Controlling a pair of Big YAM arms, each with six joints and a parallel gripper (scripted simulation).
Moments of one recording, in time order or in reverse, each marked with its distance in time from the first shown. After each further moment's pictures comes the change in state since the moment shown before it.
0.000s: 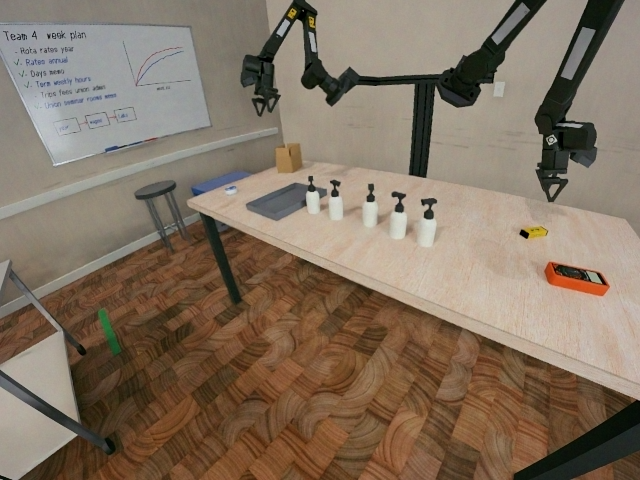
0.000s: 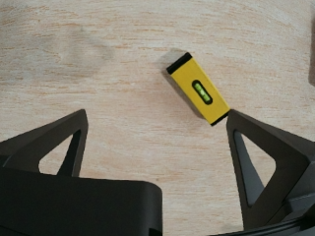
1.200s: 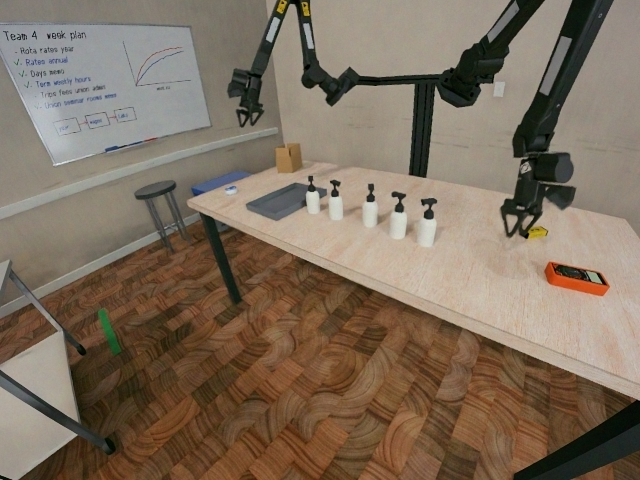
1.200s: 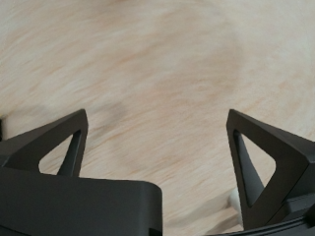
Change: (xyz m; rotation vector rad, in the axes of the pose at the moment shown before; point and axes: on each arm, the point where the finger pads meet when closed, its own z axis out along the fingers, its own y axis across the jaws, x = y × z) left arm 0.110 -0.218 0.038 0.366 0.091 0.483; right arm -0.053 -0.063 0.051 0.021 -0.150 -0.100
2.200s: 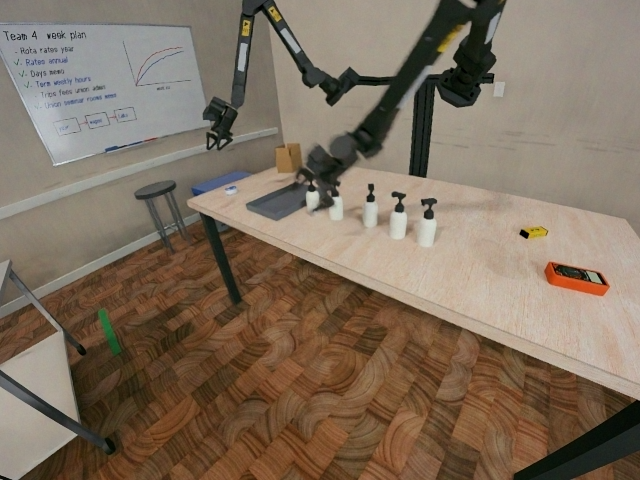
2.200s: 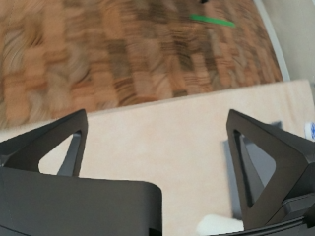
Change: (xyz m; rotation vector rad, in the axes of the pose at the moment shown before) left arm 0.377 -0.476 -0.026 0.781 0.005 1.049; right arm -0.082 -0.108 0.118 -0.003 -0.291 -0.123
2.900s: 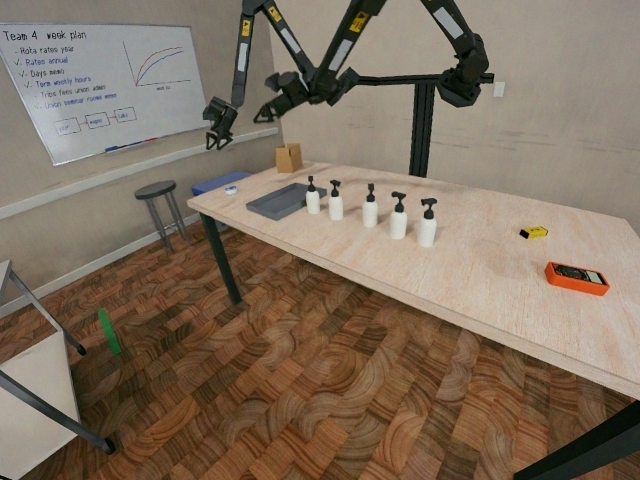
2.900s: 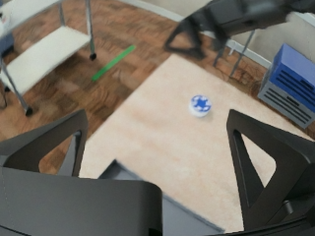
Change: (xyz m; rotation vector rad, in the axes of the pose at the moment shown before) left arm 0.040 -0.427 -0.057 0.388 -0.172 0.682; right arm -0.001 0.000 0.000 0.001 -0.003 -0.001
